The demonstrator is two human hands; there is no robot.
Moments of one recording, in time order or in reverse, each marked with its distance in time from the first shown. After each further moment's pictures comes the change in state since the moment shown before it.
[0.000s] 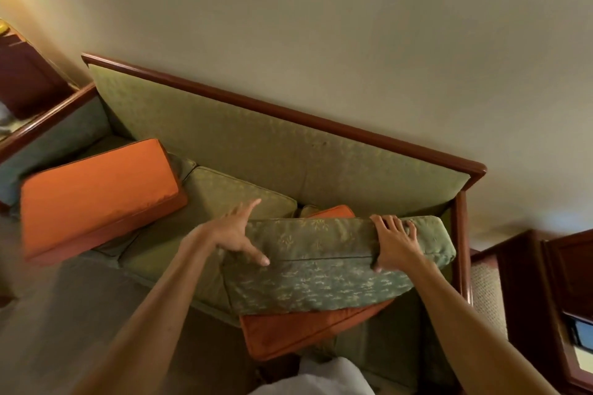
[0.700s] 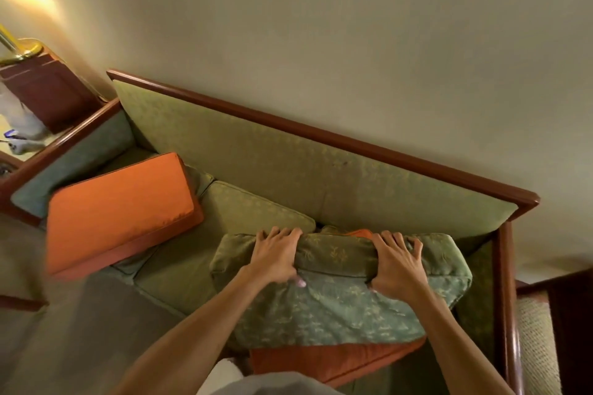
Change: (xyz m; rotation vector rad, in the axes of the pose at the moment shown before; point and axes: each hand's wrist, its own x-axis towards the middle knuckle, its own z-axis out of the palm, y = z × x) left_hand 0.080 0.056 0.016 0.419 0.322 0.070; right_hand 0.054 -0.030 -0.031 0.112 0.143 -0.144
